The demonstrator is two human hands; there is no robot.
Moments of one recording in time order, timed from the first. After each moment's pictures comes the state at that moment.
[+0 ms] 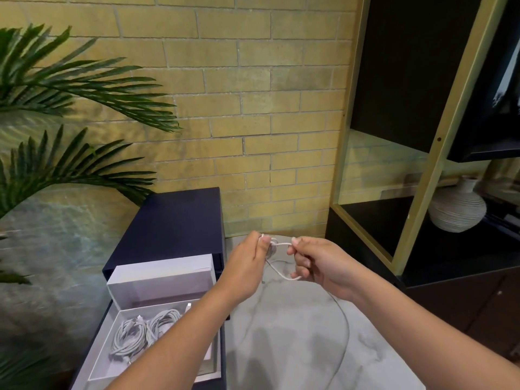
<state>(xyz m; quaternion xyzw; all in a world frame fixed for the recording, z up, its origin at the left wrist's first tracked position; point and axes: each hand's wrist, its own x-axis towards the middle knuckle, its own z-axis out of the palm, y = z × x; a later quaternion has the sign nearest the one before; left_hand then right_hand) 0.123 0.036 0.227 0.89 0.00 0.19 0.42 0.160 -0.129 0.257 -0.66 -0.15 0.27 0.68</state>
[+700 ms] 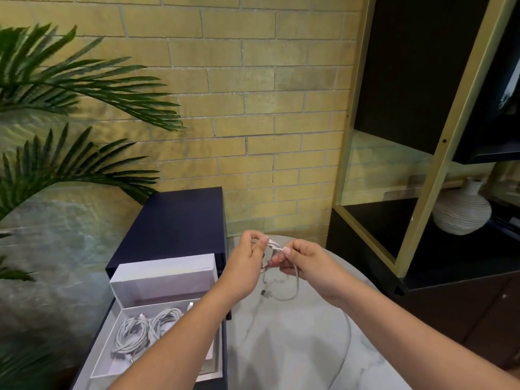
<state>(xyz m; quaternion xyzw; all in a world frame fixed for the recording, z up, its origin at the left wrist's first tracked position) 0.128 0.044 0.220 0.84 0.04 0.16 0.51 0.159 -0.110 0.243 -0.71 -0.21 0.20 0.64</state>
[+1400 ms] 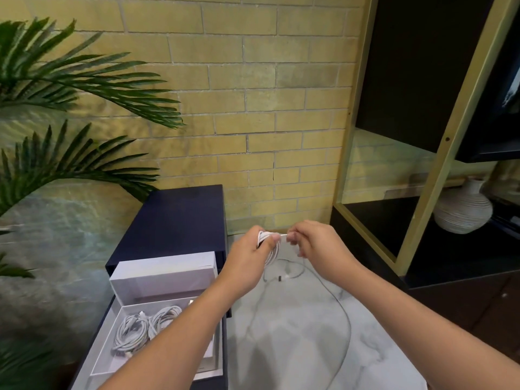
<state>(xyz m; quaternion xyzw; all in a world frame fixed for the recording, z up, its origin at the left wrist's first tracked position) 0.120 0.037 0.242 0.87 0.02 0.20 0.46 0.187 -0.118 0.253 -0.86 -0.33 -0.08 0.37</state>
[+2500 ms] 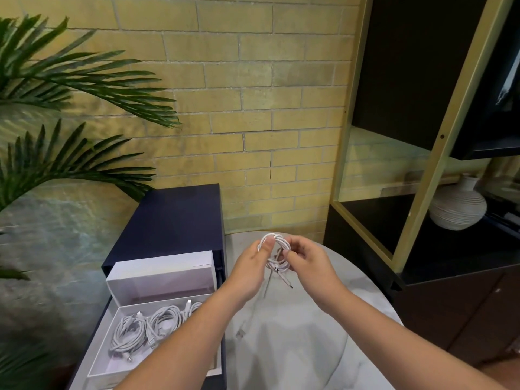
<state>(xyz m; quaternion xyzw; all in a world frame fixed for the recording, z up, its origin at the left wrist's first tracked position) 0.121 0.028 0.222 0.80 0.03 0.09 0.59 0.159 -0.104 0.217 -0.70 -0.20 0.06 0.68</state>
